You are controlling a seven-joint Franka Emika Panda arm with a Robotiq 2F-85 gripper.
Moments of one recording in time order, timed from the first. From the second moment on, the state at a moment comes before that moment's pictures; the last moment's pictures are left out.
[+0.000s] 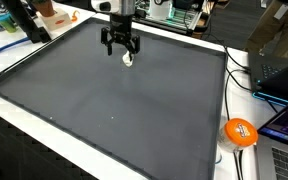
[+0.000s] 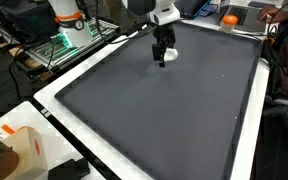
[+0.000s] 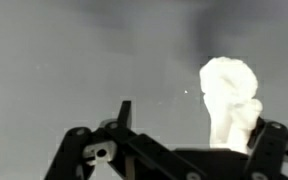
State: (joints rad) arm 0.63 0.71 -0.78 -1.77 -2.39 3.81 2.50
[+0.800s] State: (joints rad) arm 0.63 0.79 -0.72 -1.73 -2.41 3.80 2.55
